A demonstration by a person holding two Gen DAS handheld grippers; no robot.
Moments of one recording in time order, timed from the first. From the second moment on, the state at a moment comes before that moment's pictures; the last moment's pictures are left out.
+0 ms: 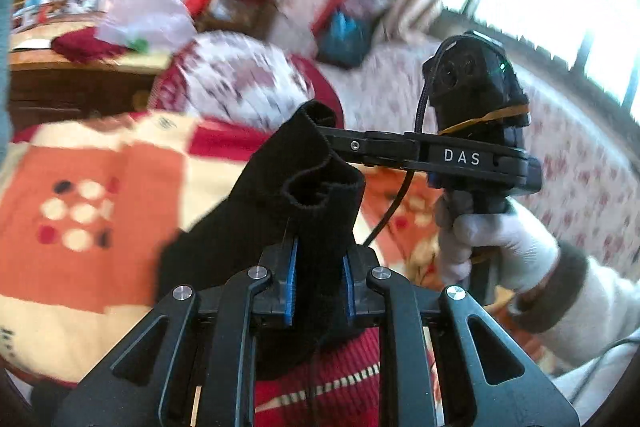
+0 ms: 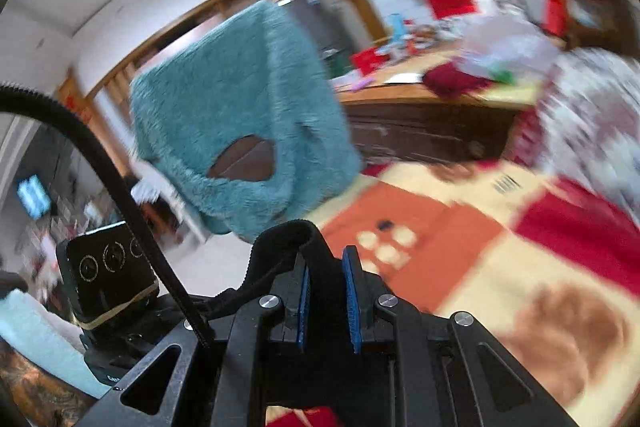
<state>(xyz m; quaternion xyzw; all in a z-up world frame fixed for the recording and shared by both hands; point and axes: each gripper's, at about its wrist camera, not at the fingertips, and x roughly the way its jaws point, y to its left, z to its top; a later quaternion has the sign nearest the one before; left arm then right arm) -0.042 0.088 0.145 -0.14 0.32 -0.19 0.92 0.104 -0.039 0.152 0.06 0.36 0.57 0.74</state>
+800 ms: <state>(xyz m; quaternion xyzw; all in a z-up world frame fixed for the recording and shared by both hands) -0.037 0.098 0.131 -0.10 0.38 -0.15 0.91 0.086 -0.157 0.044 0.25 0.51 0.40 0.72</state>
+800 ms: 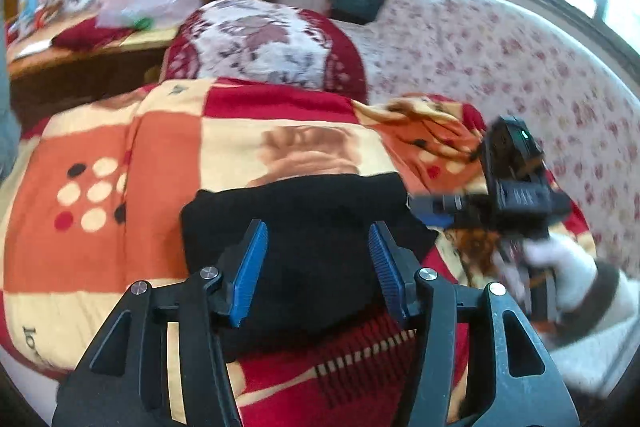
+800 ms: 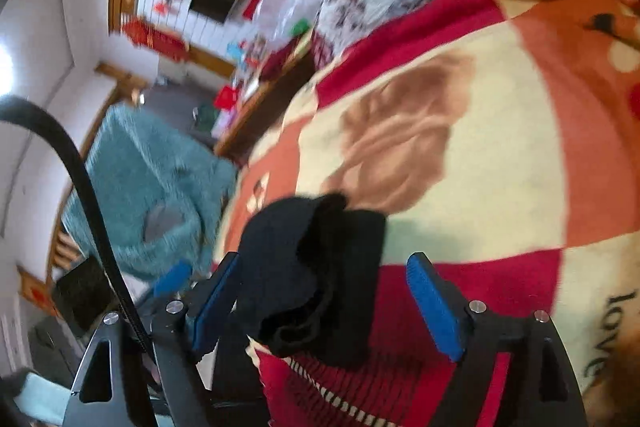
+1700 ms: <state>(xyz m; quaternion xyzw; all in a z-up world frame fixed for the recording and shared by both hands) -0.017 0.092 0.100 -0.08 0.43 -0.04 0.90 0.051 -0.116 0.113 0.08 0.44 0.37 0.81</state>
